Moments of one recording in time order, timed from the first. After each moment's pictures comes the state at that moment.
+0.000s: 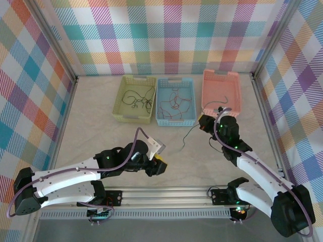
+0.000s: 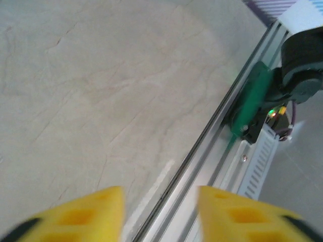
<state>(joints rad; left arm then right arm) -1.14 0.97 0.70 -0.40 0.09 -0.46 0.39 0.95 0.50 0.14 -0.07 0.82</state>
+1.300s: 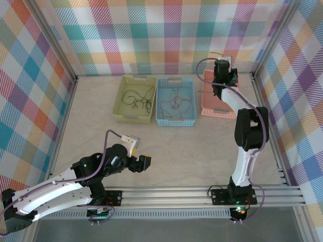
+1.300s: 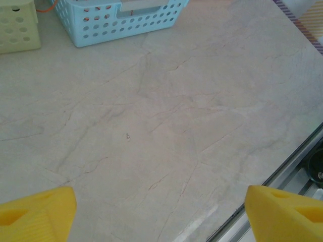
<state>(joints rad) -1.04 0.64 0.59 -0.58 -0.18 -0.53 0.15 2.03 1.61 -0.03 0.76 -0.27</state>
